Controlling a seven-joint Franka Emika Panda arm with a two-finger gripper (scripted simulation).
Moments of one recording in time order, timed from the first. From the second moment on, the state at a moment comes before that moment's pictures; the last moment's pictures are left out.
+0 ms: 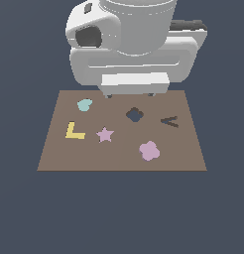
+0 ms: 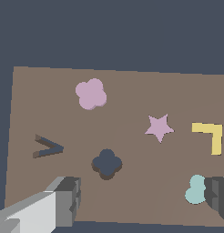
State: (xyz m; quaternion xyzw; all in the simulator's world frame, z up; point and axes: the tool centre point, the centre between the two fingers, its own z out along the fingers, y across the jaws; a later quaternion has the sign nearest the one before) arm 0.007 0.018 0.185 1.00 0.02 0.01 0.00
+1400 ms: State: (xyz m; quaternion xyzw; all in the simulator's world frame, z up) arm 0.076 0.062 0.080 0.99 0.15 0.00 0.00
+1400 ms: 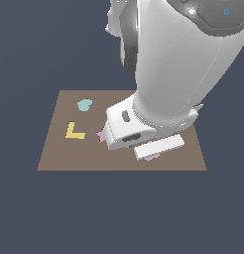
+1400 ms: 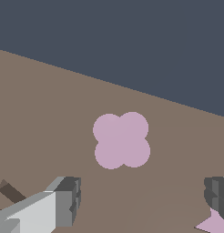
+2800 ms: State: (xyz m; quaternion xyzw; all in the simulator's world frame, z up) arm 0.096 0.079 0.030 0.98 0.18 0.00 0.00
